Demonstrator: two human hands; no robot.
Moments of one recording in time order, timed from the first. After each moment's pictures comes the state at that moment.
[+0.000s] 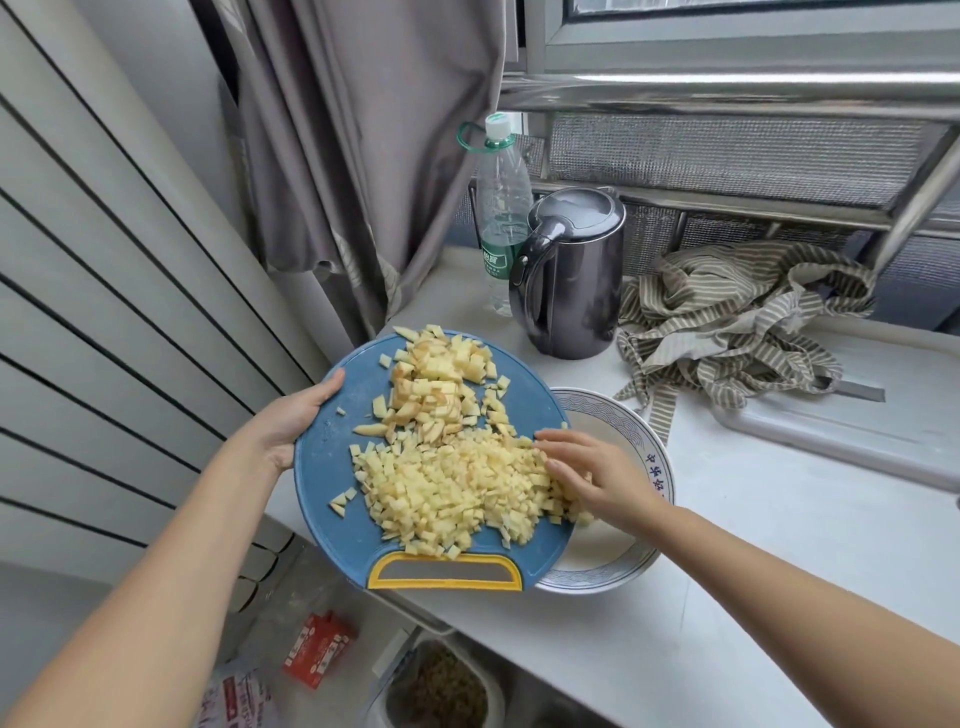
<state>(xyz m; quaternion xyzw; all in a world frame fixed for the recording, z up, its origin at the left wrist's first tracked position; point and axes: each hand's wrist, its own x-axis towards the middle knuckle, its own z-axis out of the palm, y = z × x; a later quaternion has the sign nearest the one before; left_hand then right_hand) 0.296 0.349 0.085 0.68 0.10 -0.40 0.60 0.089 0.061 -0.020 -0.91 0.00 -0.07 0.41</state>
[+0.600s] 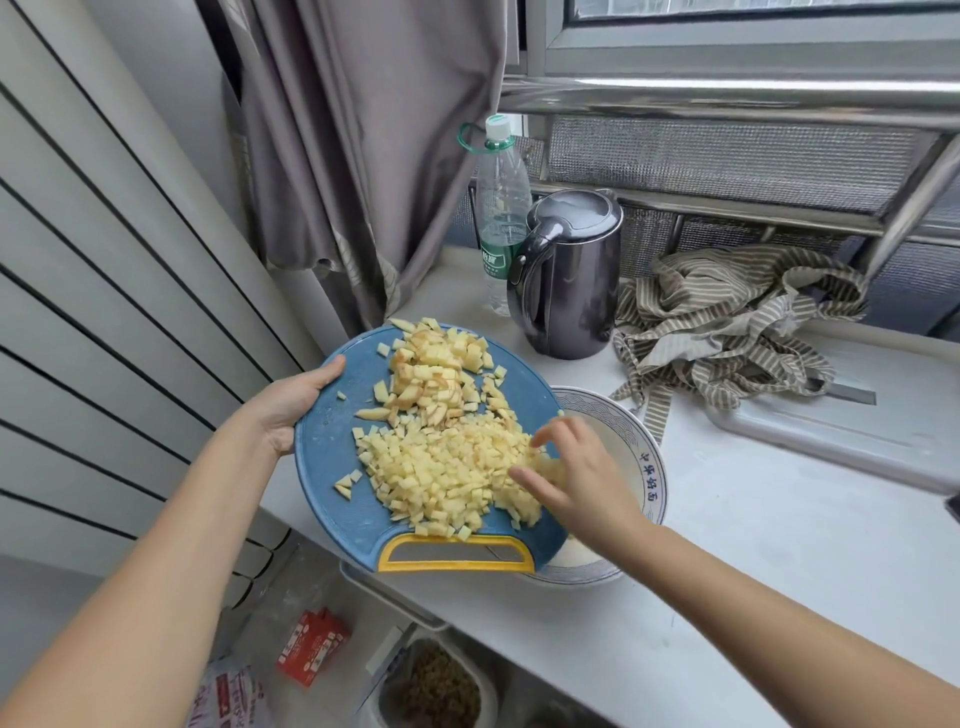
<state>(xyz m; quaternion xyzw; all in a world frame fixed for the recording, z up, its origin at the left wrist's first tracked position) 0.290 0.338 0.102 0.70 0.12 -0.38 0.59 0.075 0.103 0.025 -0.92 0.09 -0.12 0.36</state>
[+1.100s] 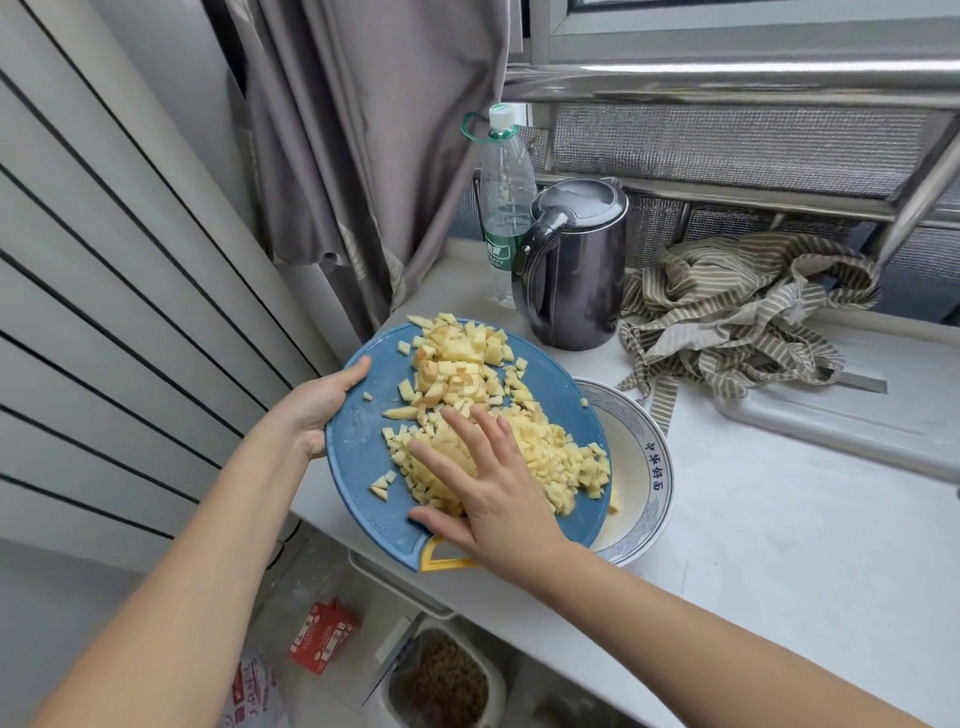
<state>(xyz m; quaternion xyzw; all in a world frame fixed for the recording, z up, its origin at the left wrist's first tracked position) 0.266 0.323 0.099 0.70 0.12 -0.37 0.60 0.091 0.184 0.018 -0.93 -0.06 -0.28 0.22</state>
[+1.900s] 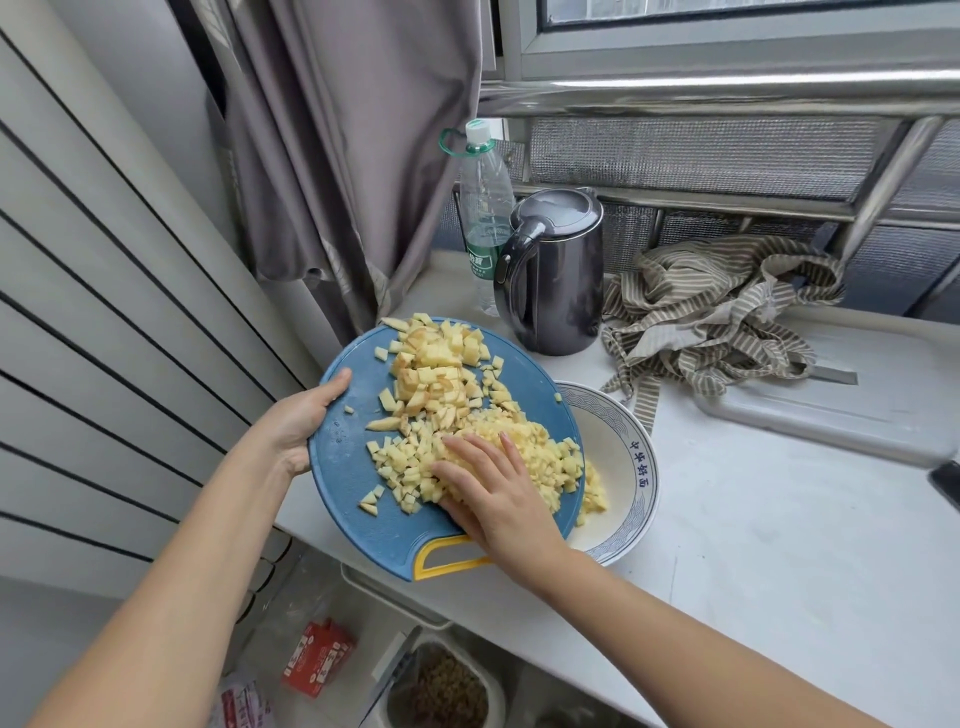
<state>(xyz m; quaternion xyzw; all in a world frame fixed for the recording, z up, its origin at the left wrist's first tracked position) 0.263 0.329 0.102 0.70 0.10 -0.36 0.61 0.094 0.173 -0.018 -0.91 -0.06 -0.33 0.25</state>
